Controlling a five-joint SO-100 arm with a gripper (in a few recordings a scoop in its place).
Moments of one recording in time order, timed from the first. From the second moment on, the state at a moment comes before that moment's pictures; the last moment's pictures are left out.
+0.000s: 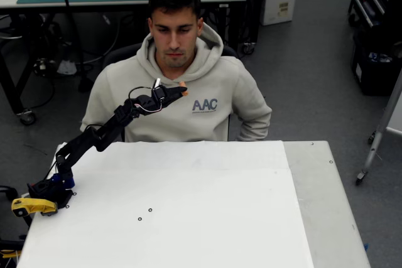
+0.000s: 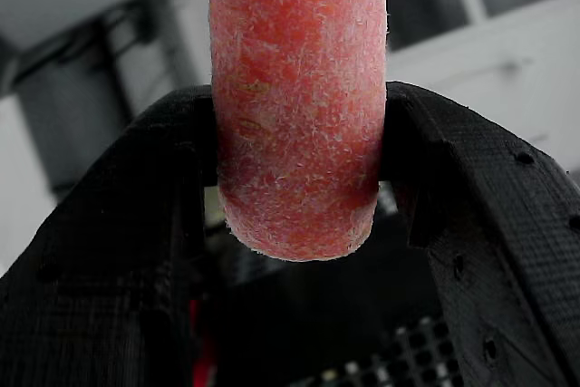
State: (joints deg) arm 18.1 38.9 -7.2 30.9 -60.1
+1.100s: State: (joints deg) arm 12.0 38.8 1.3 8.7 -60.7
